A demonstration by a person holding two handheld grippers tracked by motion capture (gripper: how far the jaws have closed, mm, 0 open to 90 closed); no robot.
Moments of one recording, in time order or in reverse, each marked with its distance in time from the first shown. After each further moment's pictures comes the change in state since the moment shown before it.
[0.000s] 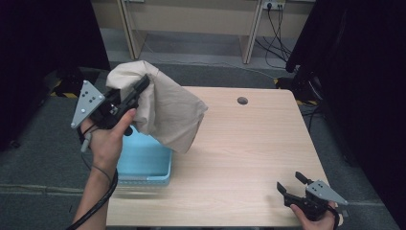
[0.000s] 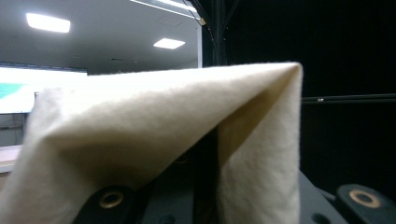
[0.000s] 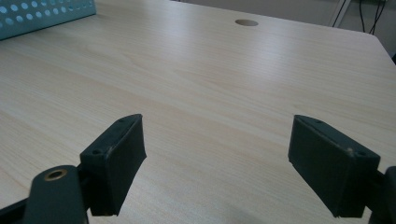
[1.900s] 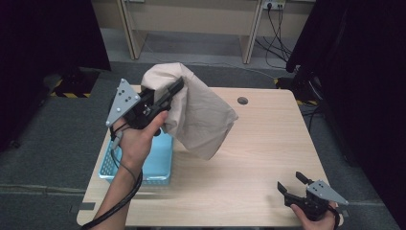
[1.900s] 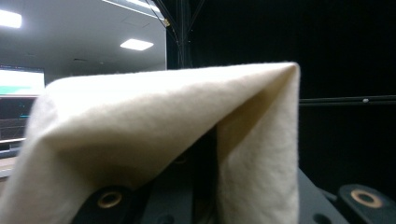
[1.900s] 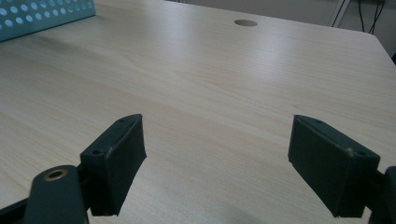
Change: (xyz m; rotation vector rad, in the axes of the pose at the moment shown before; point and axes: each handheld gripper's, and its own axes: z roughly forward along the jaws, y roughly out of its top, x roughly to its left) left arm -0.048 -0.006 0.040 -0.009 -0.132 -0.028; right arm 0.000 0.000 0.000 -0.005 -0.001 0.008
